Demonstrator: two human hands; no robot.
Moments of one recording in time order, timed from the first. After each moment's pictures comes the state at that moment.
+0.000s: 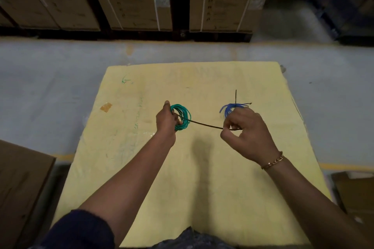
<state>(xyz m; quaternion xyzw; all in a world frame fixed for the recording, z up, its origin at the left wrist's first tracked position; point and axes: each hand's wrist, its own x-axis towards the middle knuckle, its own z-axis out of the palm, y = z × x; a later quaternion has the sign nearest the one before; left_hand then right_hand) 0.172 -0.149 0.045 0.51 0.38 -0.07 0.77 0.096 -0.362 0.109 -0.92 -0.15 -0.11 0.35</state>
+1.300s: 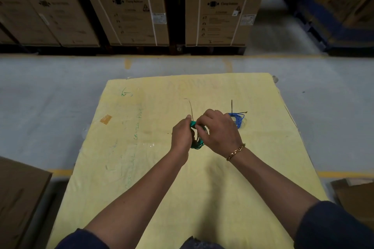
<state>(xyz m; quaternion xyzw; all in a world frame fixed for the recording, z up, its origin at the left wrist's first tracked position) 0.138 -0.185 0.062 0.65 0.26 -0.12 0.70 0.132 -0.313 0.079 -0.95 -0.18 -0.15 0.19</state>
